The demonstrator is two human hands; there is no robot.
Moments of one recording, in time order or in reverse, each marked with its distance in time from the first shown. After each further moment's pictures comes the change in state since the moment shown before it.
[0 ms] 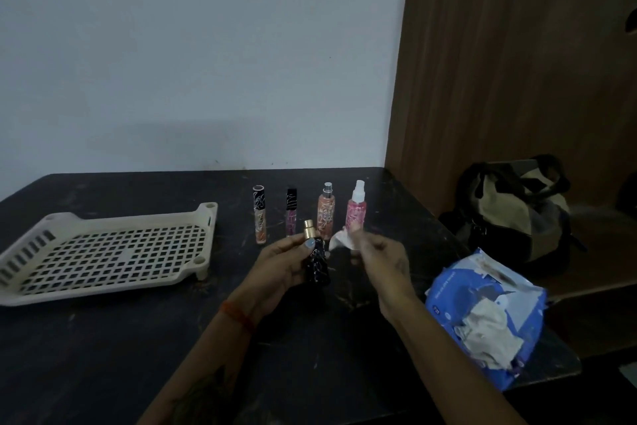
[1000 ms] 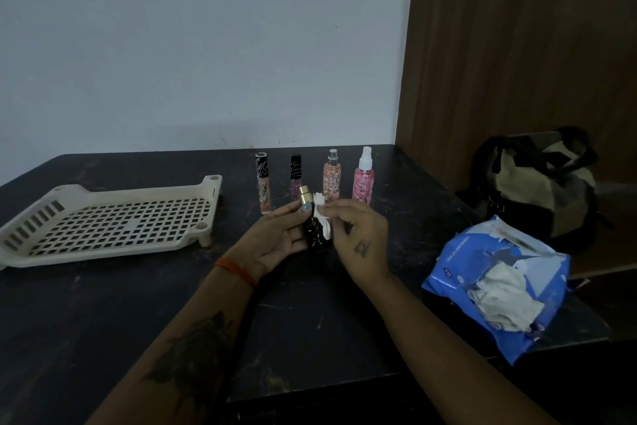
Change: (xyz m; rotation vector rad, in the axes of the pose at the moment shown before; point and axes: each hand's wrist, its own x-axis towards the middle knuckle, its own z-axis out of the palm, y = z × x) left_hand 0.011 -0.004 -0.013 -0.101 -0.040 -0.029; right_hand 0.005 0.032 0.034 -0.171 0.117 -0.851
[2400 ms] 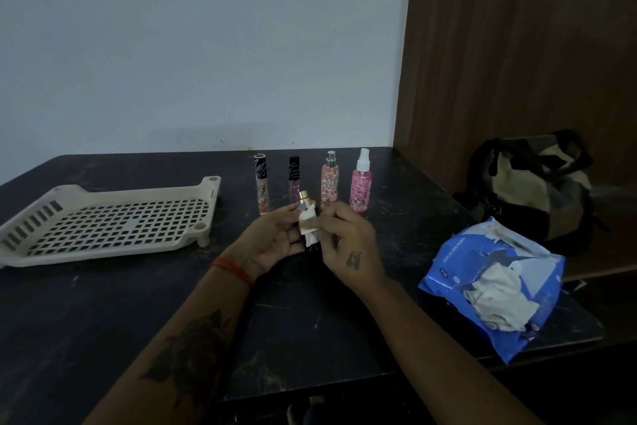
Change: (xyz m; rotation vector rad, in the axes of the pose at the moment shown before) left_hand 0.004 0.001 -0.003 0.011 -0.007 -0.050; right_hand -0.008 -0.003 -0.005 -0.064 -0.225 -0.128
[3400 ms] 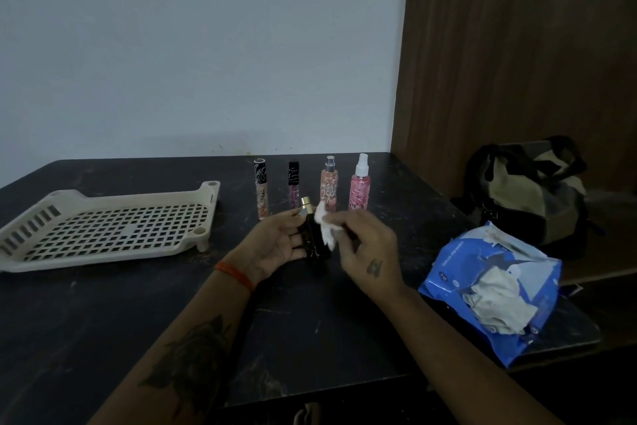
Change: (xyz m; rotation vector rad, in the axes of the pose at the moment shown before) left_hand -0.003 0.001 0.004 0.023 -0.012 -0.013; right_hand -0.007 0.008 -0.016 -0.047 0.084 -0.007
